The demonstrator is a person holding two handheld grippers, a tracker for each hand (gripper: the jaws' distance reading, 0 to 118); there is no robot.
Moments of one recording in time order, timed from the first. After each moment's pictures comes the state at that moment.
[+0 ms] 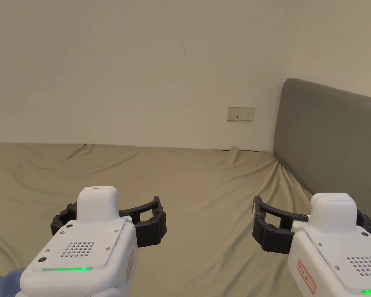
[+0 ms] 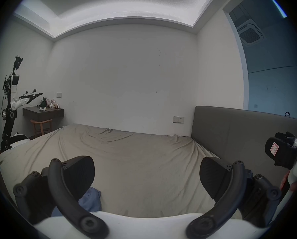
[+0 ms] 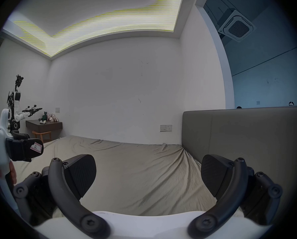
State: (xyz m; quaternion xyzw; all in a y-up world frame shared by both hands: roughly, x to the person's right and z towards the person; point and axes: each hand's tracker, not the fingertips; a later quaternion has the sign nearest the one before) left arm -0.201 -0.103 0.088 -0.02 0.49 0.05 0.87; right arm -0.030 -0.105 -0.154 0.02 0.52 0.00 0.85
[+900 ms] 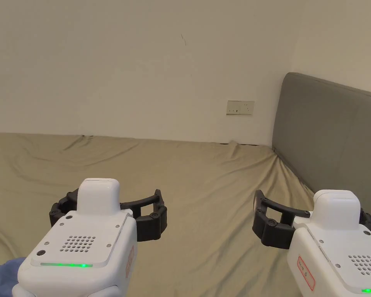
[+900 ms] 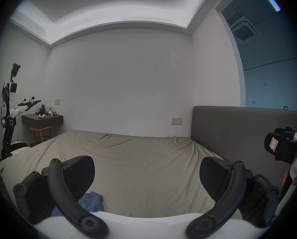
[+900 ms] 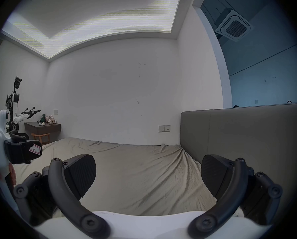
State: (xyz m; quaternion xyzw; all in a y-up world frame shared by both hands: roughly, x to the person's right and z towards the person) left arm -0.194 -0.104 0.086 -0.02 0.49 0.02 0.87; right arm -0.023 -0.105 -0.152 0.03 0.52 -0.01 0.86
